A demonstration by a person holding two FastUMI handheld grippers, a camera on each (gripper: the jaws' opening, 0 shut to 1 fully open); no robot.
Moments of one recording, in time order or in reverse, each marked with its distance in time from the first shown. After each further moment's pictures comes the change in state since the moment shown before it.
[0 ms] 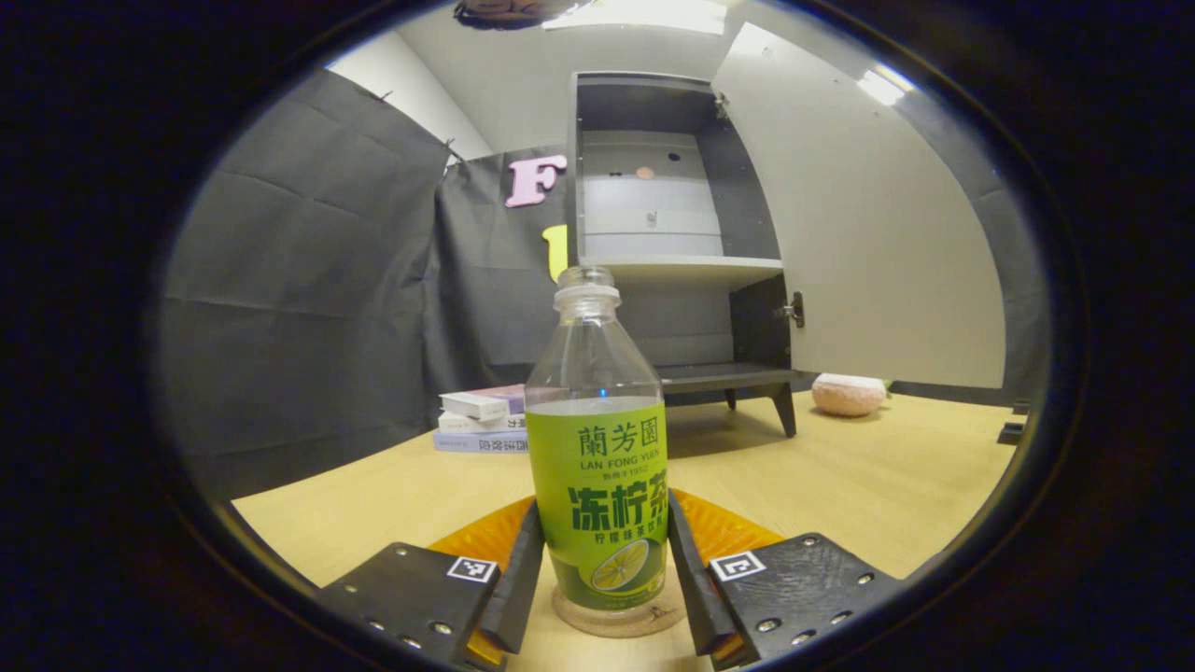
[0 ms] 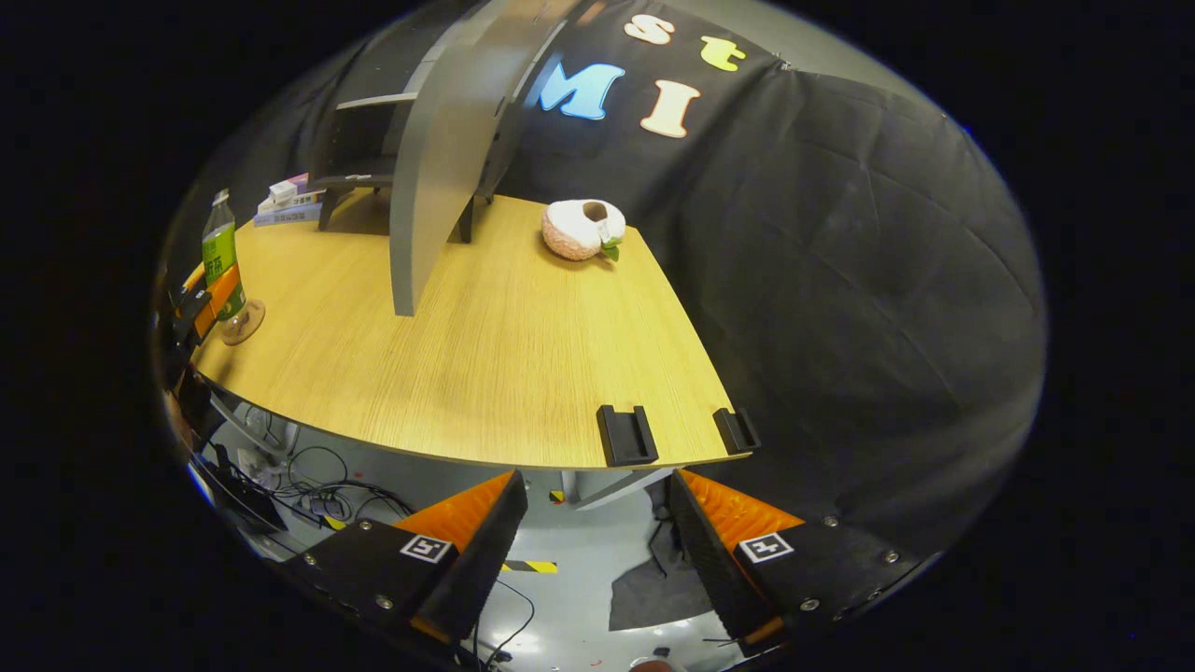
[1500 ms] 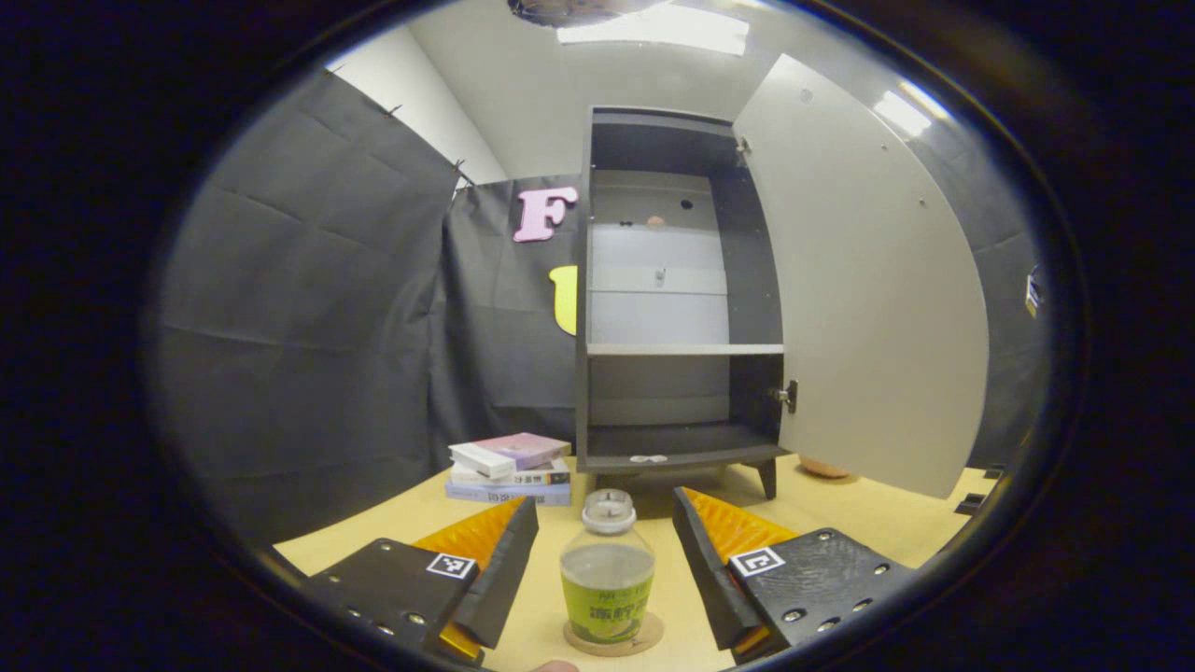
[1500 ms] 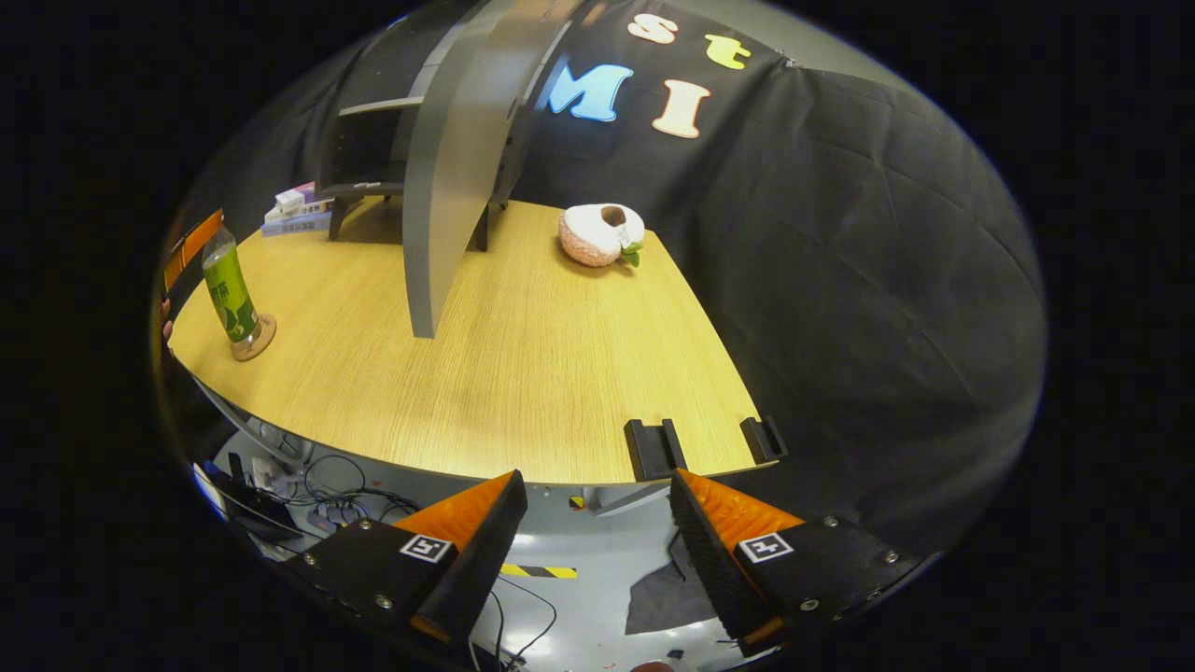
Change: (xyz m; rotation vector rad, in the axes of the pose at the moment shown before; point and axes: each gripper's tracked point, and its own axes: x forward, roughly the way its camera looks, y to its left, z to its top) left arm -0.008 0.003 0.077 -0.020 -0.059 0.001; right arm 0.010 0.018 0.020 0.057 -0.032 0.039
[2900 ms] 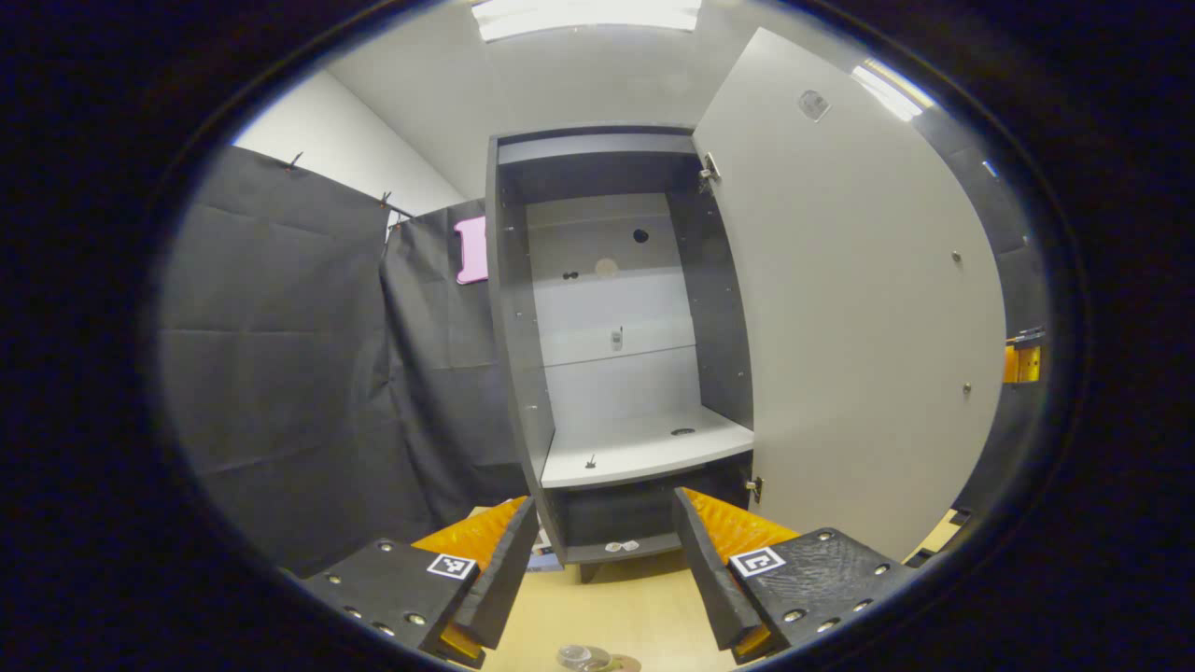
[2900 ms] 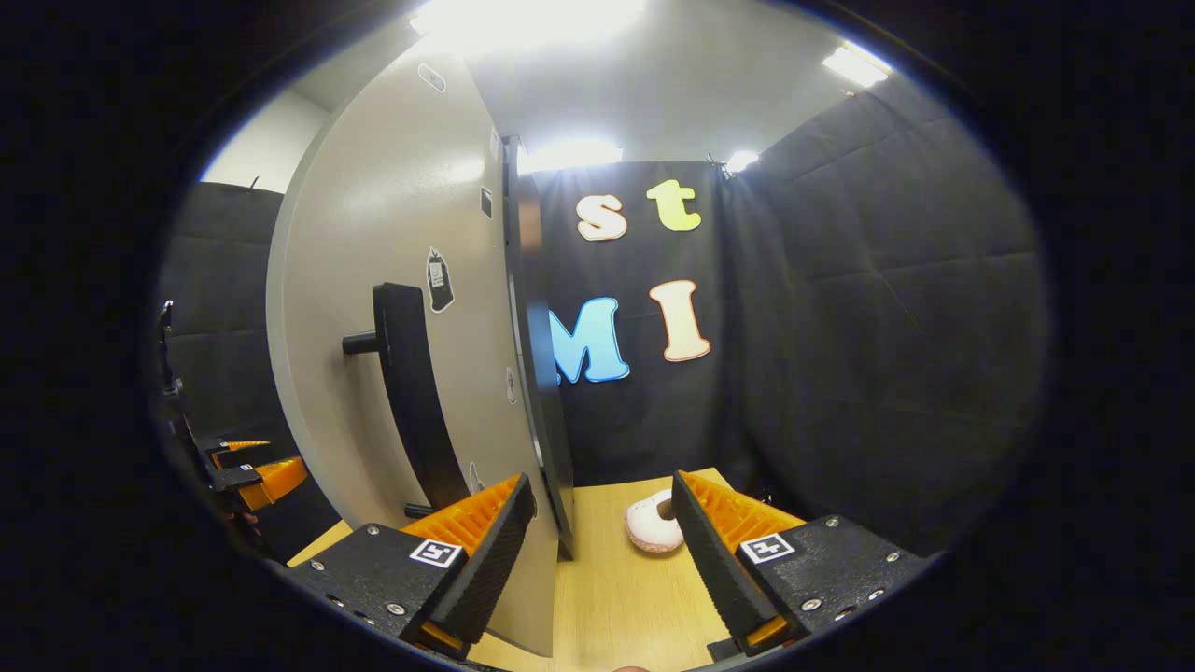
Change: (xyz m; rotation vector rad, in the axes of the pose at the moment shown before) left arm 0.035 -0.023 0.109 0.127 0.079 -0.070; right arm -0.107 -0.039 0.337 0.345 -0.689 0.235
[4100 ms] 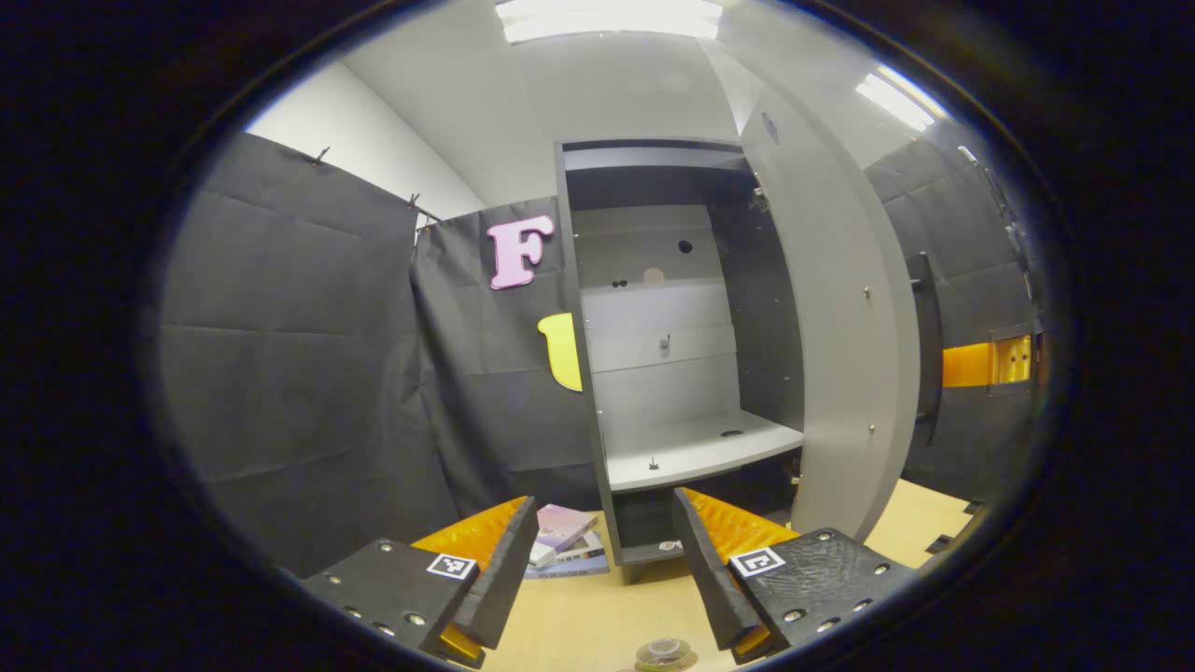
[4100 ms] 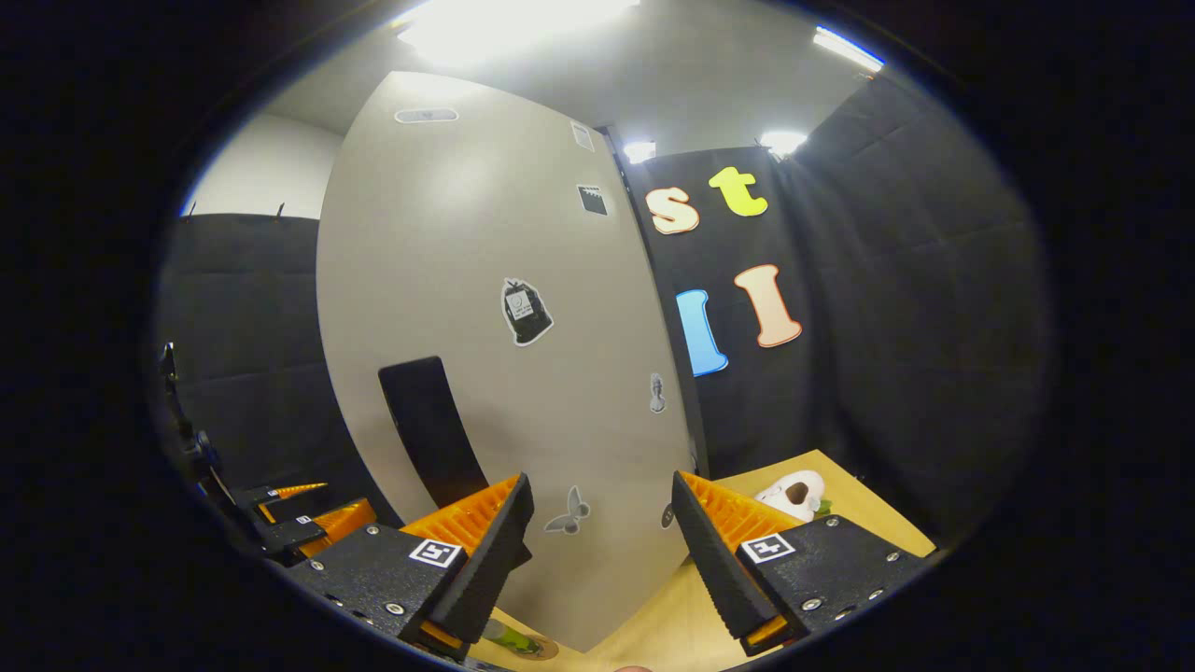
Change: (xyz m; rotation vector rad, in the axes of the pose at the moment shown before) left arm -0.009 0.047 0.007 -0.015 -0.016 0.052; right arm 0.015 0.176 0.006 0.144 0.033 0.237
